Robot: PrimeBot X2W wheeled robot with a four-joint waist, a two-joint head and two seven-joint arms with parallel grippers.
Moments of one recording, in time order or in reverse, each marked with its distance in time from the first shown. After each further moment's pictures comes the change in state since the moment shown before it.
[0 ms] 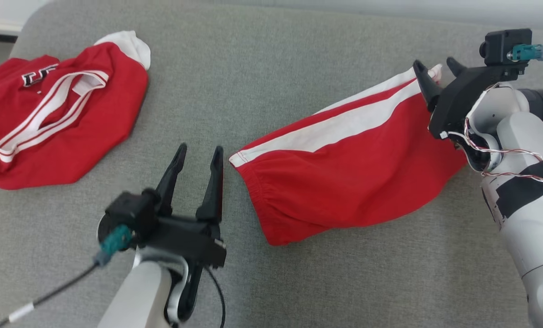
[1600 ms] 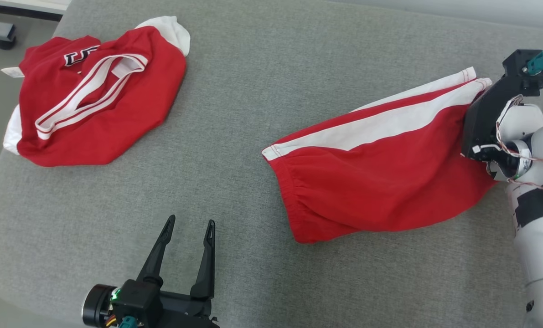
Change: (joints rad) left arm 0.367 -0.037 0.117 -0.246 0.336 0.007 0.000; right arm 0.093 0.039 -0.345 -0.074 -0.324 -0.003 0.523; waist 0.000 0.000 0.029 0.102
